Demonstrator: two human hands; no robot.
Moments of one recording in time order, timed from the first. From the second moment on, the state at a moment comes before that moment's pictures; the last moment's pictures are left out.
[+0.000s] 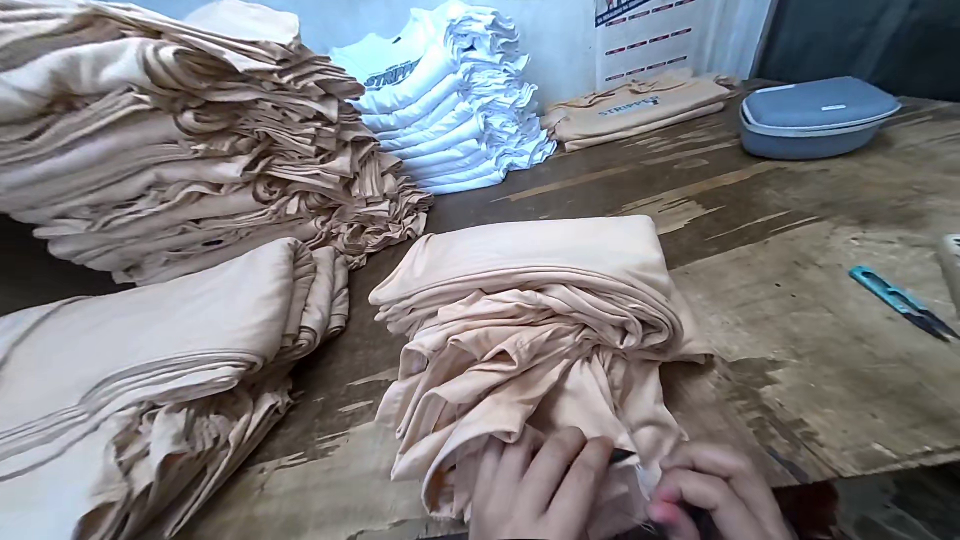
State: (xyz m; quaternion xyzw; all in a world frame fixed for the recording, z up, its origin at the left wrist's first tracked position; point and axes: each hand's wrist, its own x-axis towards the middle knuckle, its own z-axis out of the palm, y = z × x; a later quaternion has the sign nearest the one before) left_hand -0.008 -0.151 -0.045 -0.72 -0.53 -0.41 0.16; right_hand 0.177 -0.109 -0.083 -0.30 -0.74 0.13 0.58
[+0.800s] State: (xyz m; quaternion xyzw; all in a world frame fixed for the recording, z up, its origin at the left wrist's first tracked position) left_hand -0.028 -0.134 -0.020 -0.62 -0.55 -0.50 -0.25; right_hand 0.174 -0.104 -0.075 -0.28 -0.78 0.04 0.56
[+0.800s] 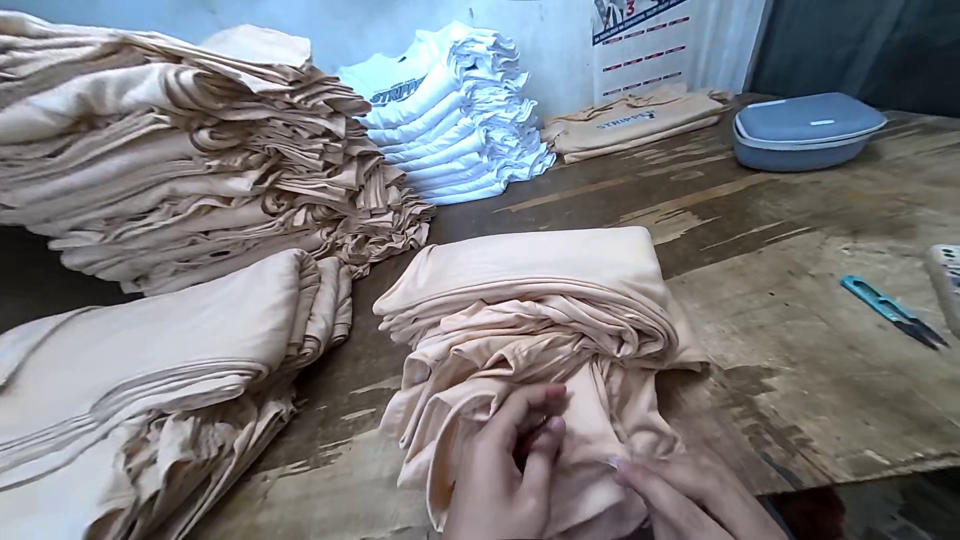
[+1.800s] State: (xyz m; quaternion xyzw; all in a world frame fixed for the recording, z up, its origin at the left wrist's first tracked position) left_hand -0.007 -0.144 -0.051 -0.71 -0.50 -0.37 0.32; right_hand 0.159 -0.131 -0.072 -0.31 -0.61 0.33 0.65
